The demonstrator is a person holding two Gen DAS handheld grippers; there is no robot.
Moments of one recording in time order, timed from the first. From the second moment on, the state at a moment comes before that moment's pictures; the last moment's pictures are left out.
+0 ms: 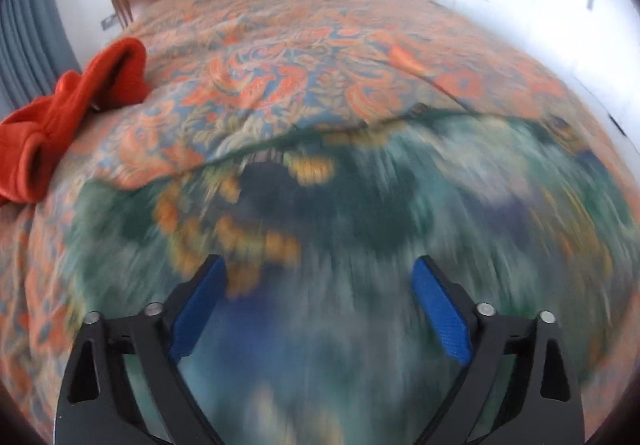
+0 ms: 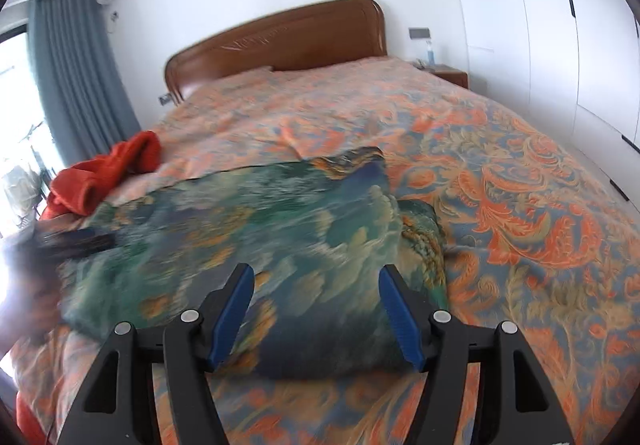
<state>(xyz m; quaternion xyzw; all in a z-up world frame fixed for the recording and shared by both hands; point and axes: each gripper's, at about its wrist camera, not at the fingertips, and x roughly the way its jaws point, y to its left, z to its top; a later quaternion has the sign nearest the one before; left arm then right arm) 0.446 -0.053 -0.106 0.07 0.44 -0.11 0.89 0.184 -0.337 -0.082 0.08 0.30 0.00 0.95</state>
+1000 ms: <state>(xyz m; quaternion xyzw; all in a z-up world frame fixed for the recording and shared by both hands) 0.300 -0.079 -0.127 0.10 0.40 -0.17 0.90 0.102 -0.304 -0.127 0.15 0.34 0.02 0.93</state>
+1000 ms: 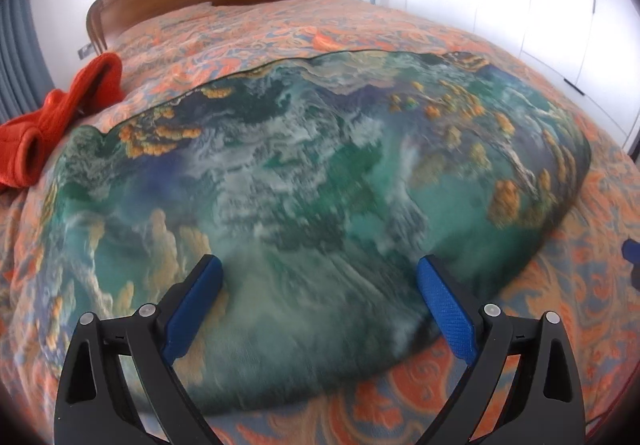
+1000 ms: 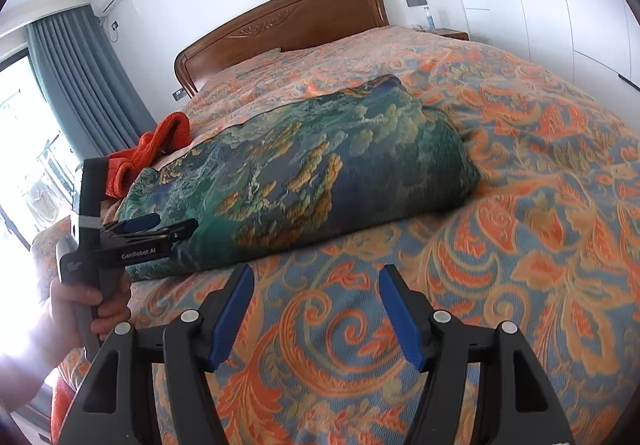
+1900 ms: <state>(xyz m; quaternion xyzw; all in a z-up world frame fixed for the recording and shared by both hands) 0.260 -0.138 -0.126 0.11 0.39 -0.28 0.87 0.197 -0.418 -0.181 0.45 0.34 -0.01 0.83</state>
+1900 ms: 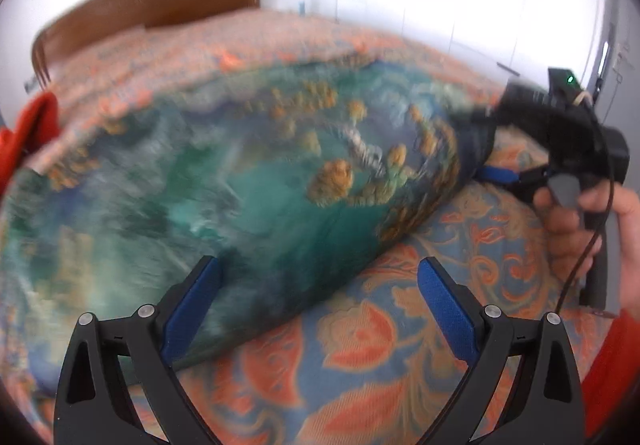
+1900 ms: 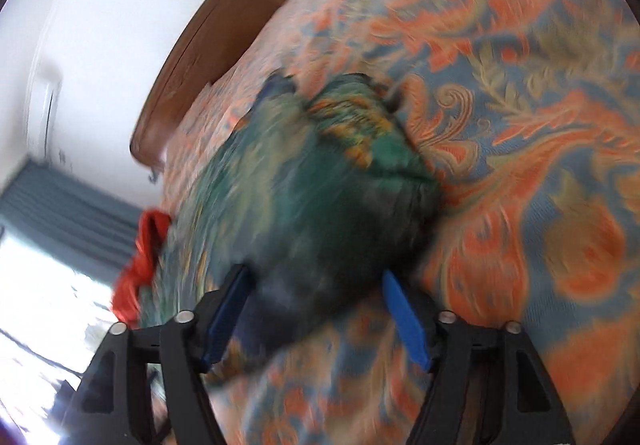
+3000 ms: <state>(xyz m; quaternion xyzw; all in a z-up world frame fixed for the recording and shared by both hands) 0.306 -0.156 0.048 0.07 0.42 -0.38 0.82 0.145 -0.209 -0.046 -0.07 0.15 0.01 0.99</state>
